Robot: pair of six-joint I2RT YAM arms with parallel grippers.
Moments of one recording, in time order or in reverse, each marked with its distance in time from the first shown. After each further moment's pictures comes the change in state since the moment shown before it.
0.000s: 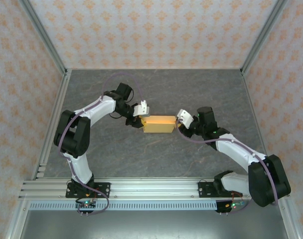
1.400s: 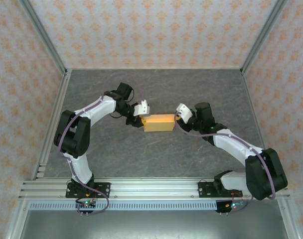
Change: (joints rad) left arm -0.008 0.000 0.002 0.019 -0.038 -0.034; right arm 0.019 0.072 0.086 -0.002 0.084 0.105
